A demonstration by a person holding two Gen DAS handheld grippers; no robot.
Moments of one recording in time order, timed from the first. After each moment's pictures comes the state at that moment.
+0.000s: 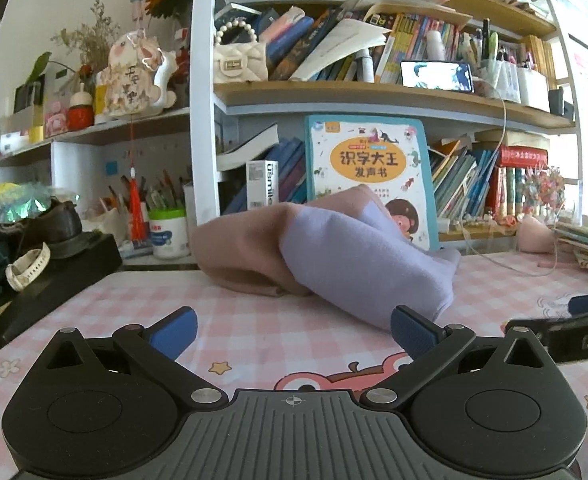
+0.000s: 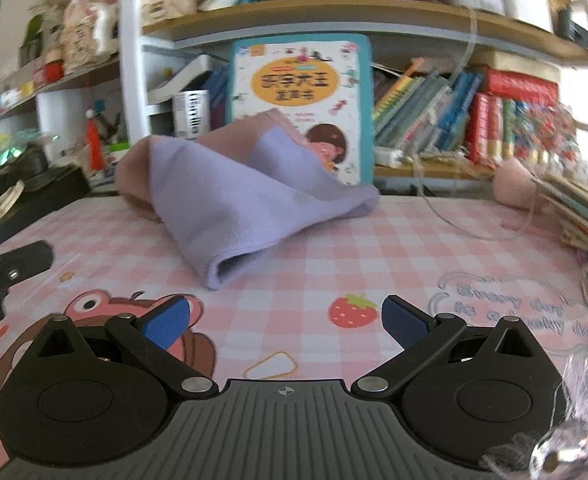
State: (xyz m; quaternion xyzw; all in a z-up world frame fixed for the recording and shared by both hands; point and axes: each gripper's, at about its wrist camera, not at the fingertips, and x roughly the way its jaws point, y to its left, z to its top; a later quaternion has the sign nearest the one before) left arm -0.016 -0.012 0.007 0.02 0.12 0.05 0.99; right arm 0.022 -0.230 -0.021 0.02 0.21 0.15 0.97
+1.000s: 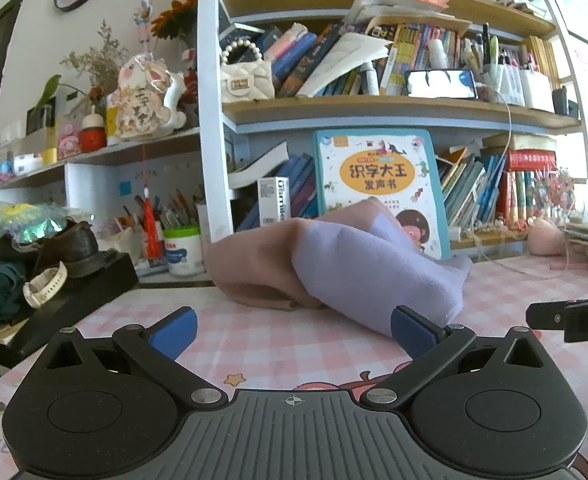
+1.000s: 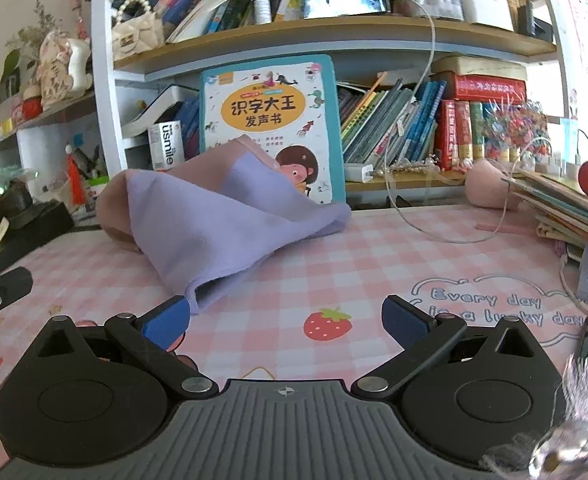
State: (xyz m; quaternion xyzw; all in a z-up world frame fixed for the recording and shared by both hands) left arm -0.024 -0.018 0.007 0.04 0.10 0.07 0.99; right arm 0.014 -0.235 -0.017 0.03 0.19 0.13 0.97
